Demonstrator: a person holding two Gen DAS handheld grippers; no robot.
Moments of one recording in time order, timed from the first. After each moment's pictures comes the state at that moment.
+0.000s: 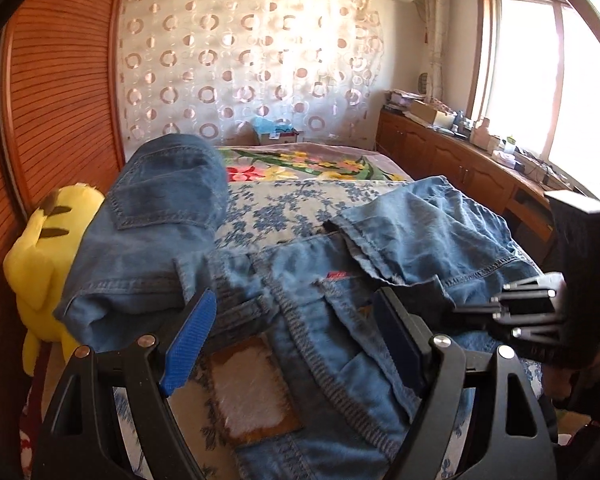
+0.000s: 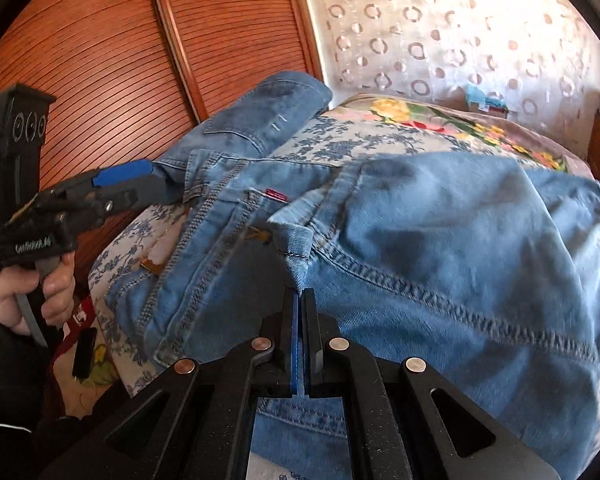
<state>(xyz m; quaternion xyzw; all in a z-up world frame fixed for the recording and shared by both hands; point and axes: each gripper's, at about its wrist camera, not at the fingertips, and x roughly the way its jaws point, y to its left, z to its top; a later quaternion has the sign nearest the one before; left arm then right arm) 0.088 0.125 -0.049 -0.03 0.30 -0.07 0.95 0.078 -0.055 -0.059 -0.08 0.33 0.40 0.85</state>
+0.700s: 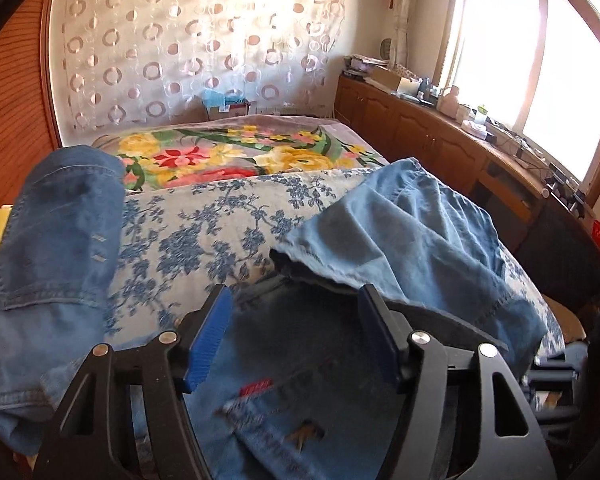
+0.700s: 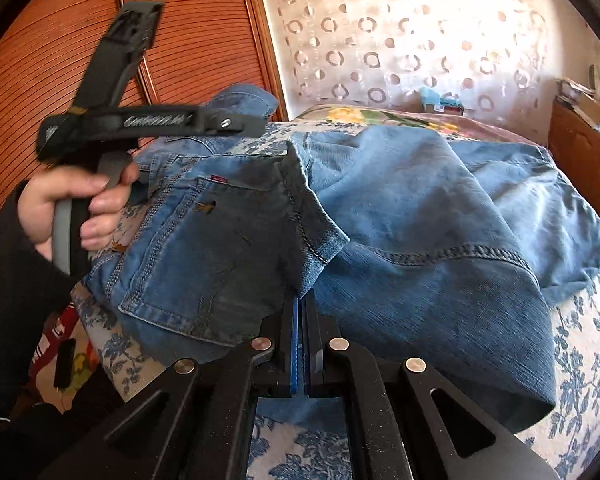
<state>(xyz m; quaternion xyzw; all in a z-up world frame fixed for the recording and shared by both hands) 0.193 0.068 -0.046 -0.02 0.36 -0.14 0.92 0.050 -0.108 -0.074 -0.06 0.32 0.34 0.88</state>
